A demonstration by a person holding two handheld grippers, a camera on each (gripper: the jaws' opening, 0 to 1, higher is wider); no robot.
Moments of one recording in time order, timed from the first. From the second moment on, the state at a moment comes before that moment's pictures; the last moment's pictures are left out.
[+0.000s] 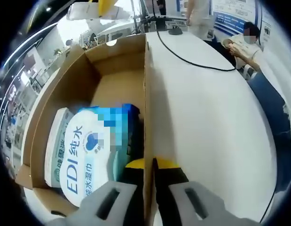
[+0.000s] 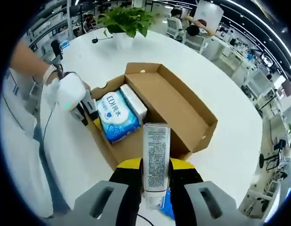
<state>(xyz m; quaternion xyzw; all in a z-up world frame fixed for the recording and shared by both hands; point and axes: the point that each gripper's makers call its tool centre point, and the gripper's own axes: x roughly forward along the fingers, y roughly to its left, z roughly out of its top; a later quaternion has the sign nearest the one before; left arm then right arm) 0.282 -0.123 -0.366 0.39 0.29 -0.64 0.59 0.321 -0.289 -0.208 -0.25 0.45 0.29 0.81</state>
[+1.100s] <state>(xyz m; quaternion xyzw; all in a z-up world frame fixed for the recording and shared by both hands) 0.283 -0.123 -0.364 0.39 0.30 -0.63 0.60 0.243 -0.479 -0.239 -0.02 0.52 0.05 0.85</state>
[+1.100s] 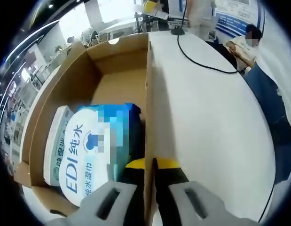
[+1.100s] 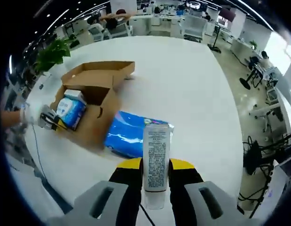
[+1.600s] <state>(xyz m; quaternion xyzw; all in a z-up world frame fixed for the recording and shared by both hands) 0.283 -0.125 -0.365 0.38 0.31 -0.63 0.60 0.227 -0.508 -0.293 0.03 0.55 0.03 0.83</state>
